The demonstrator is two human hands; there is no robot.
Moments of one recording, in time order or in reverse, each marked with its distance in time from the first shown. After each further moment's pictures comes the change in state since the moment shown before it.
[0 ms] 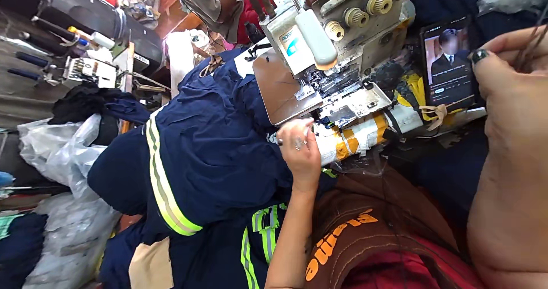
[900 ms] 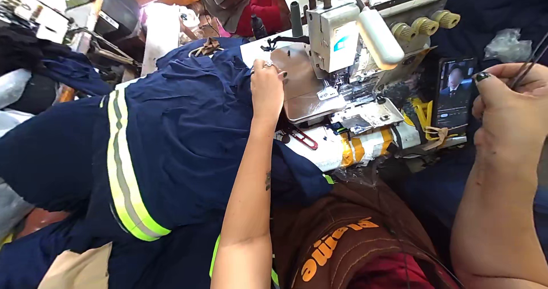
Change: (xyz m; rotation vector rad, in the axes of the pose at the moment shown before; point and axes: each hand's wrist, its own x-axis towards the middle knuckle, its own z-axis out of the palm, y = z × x) left_hand 0.143 -0.101 -0.004 0.332 -0.436 -0.299; right_hand 0.018 -0.019 0.029 0.048 0.054 0.043
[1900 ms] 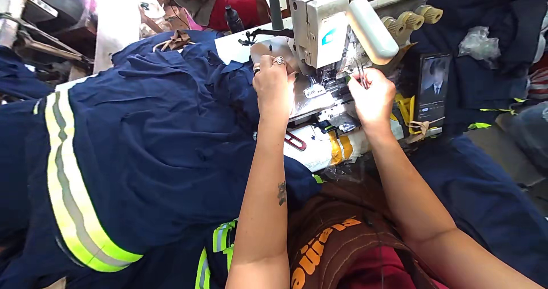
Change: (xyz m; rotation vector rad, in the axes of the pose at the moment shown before) left_hand -0.011 0.042 0.011 -0.068 -0.109 0.019; right_hand -0.029 -0.003 0.147 -0.369 -0.086 -0.161
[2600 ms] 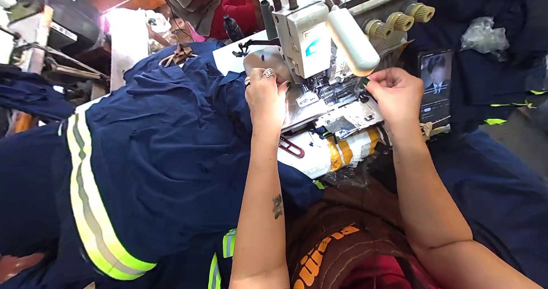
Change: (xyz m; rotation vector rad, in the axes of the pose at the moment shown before) left_hand -0.003 -0.002 0.001 -0.001 0.056 0.057; right_hand 0.018 0.027 -0.037 0.211 -0.079 0.210
